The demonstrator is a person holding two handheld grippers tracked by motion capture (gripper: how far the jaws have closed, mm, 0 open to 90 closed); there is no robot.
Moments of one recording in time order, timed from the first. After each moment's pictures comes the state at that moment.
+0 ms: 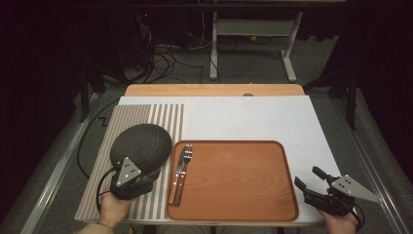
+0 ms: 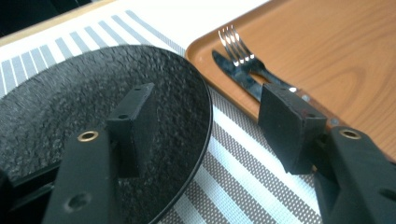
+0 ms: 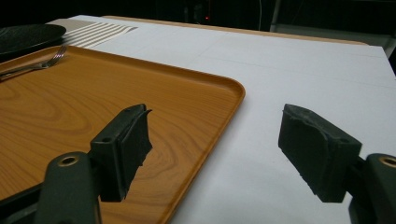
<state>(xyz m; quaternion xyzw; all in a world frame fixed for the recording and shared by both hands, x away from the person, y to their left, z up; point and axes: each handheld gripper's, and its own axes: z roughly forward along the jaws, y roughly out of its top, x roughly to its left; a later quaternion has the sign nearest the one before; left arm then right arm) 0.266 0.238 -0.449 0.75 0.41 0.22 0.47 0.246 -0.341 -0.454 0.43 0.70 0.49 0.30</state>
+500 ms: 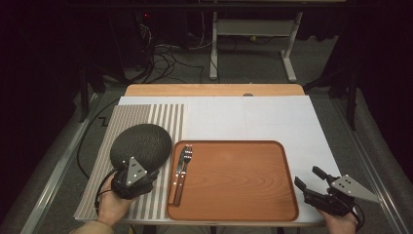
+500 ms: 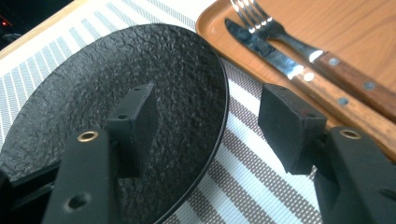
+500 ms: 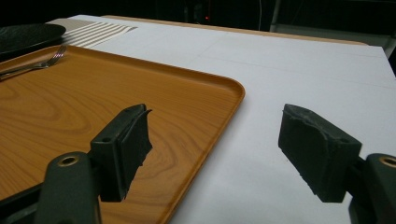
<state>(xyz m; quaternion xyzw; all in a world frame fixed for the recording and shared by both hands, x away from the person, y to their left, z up) 0.272 0.217 -0.447 0.80 0.37 0.26 0.39 0.247 -0.342 -0.455 0.43 0.70 0.49 0.29</state>
